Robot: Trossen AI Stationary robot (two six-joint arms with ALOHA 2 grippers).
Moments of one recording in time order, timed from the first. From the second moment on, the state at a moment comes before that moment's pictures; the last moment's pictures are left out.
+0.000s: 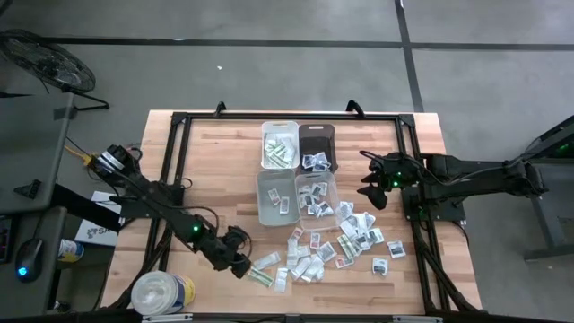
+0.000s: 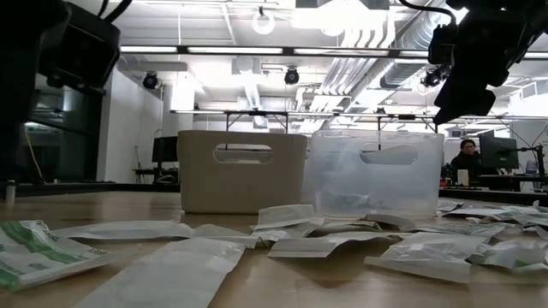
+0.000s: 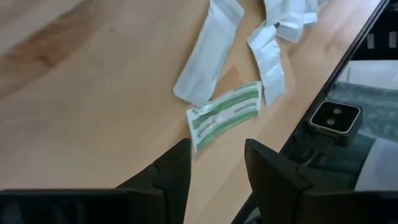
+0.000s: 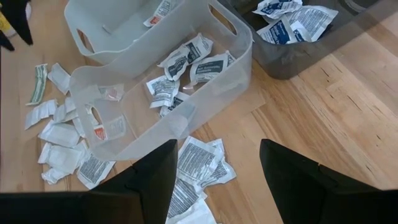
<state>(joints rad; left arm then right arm) -0.67 1.53 0.78 -0.09 -0.12 -1.58 -0.11 0.71 0.54 -0.62 -0.03 0.50</state>
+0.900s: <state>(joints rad) -0.67 1.68 0.78 0.03 -0.09 -1.63 -0.11 0.71 0.54 -0.62 -0.04 0.50</state>
